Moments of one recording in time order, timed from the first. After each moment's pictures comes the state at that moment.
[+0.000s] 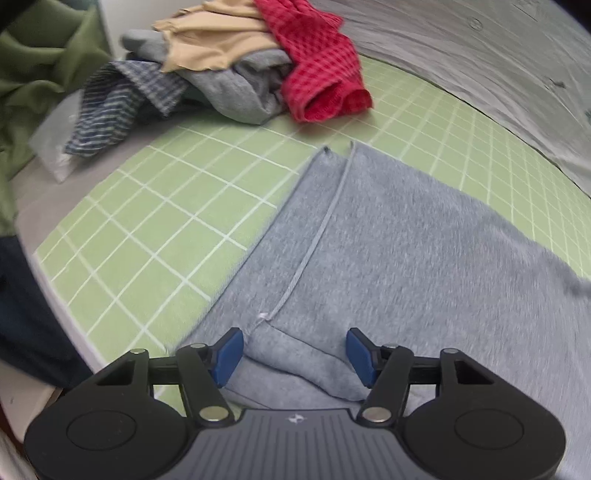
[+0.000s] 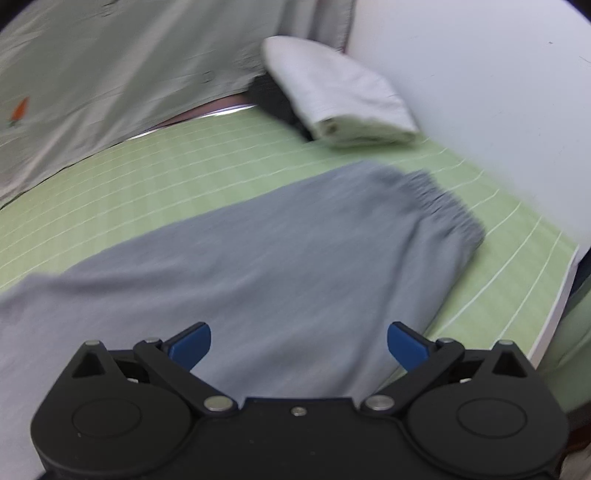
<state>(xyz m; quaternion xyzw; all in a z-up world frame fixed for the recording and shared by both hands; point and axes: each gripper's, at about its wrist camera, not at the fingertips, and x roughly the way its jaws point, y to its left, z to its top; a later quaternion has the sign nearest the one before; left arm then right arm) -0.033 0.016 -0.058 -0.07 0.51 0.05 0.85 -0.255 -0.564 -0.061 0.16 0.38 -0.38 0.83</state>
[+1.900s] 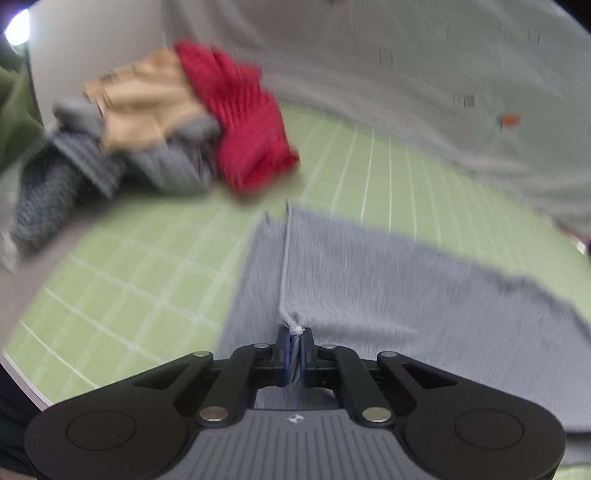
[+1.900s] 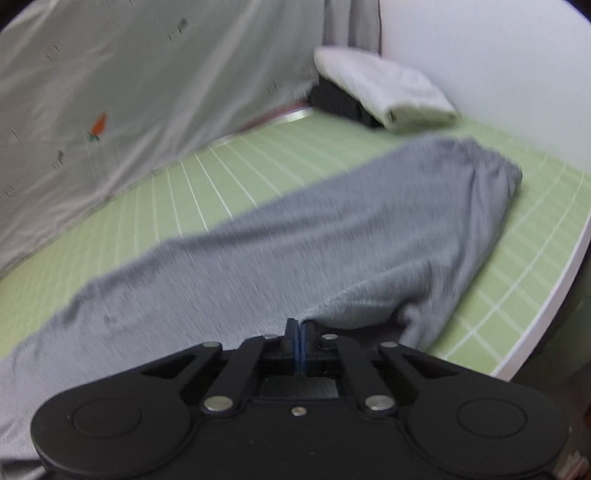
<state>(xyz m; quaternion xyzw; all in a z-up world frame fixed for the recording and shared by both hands) -0.038 0.050 0.004 -0.06 0.41 -0.07 0.91 -0.275 -0.441 -0.037 0.23 0.31 -0.33 0.86</state>
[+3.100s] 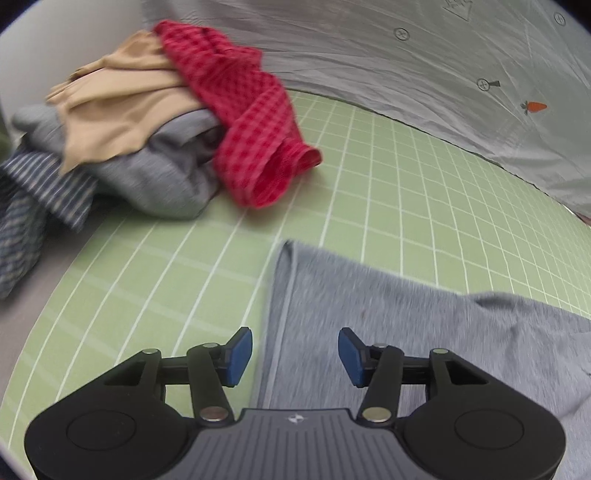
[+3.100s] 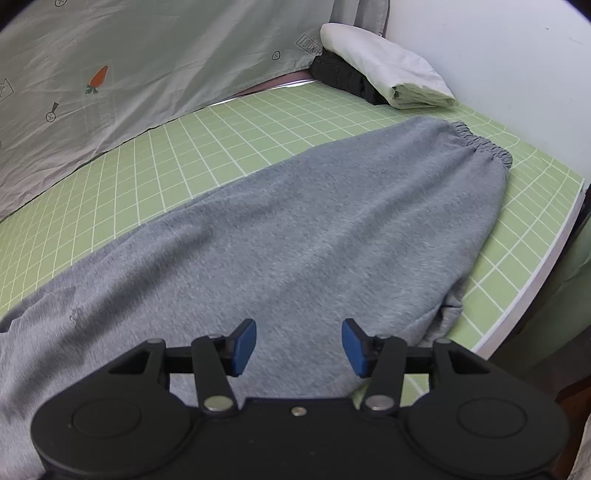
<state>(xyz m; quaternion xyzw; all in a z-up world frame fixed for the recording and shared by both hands) 0.060 0.046 -0.052 -0.01 0.46 -0.09 0.88 -0.248 -0.394 -0.049 0.20 0.38 -0.36 0.83</state>
